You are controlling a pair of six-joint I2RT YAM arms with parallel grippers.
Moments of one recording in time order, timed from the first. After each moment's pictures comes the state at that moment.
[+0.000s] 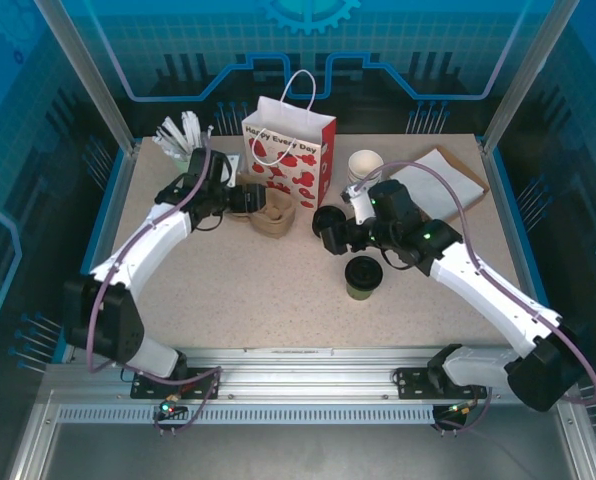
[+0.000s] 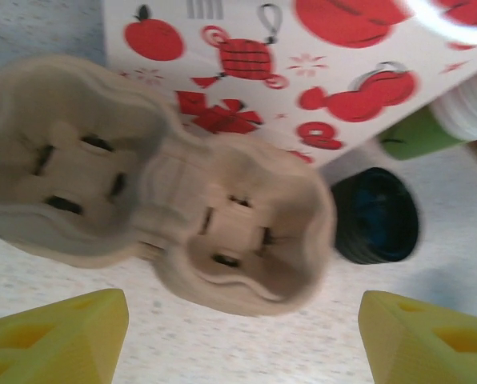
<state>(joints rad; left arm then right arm) -0.24 1.52 1.26 -0.54 0.17 -0.25 0.59 1.24 1.10 -0.57 -0.15 0.18</state>
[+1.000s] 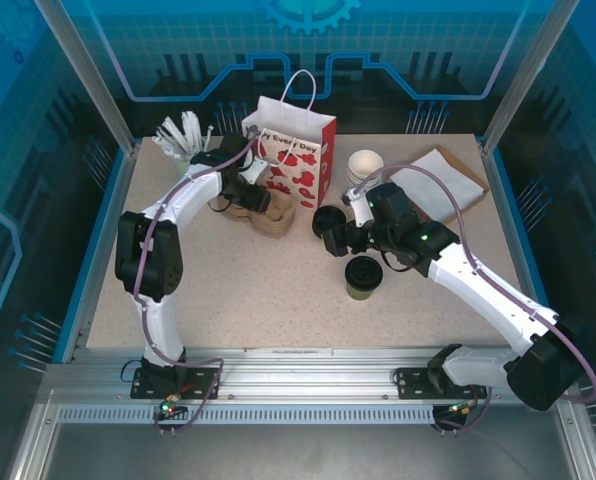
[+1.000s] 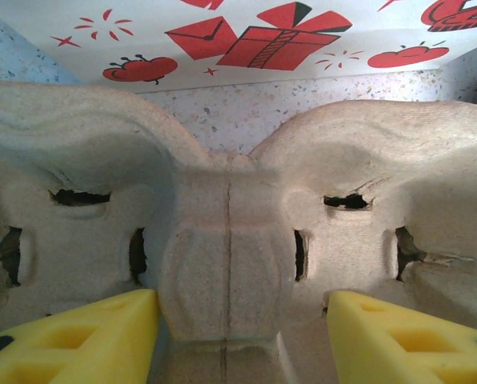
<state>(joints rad) -0.23 1.97 1.66 -0.84 0.14 0.13 0.59 1.24 1.08 -0.57 -0.11 0.17</state>
